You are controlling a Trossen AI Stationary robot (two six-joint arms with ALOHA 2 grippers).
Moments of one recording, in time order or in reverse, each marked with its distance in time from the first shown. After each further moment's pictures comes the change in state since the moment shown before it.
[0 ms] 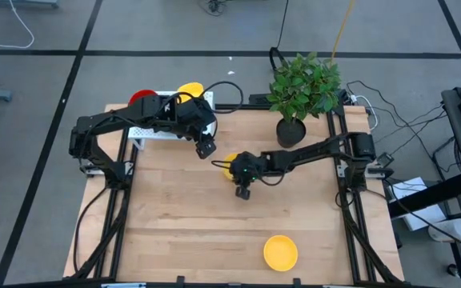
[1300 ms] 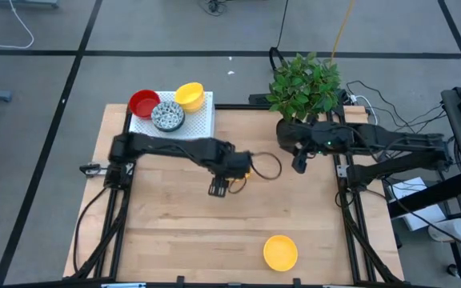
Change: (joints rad) left arm -0.185 0.403 0.000 0.033 0.056 0.535; right arm -0.013 -0.874 0.000 -0.638 0.299 -0.008
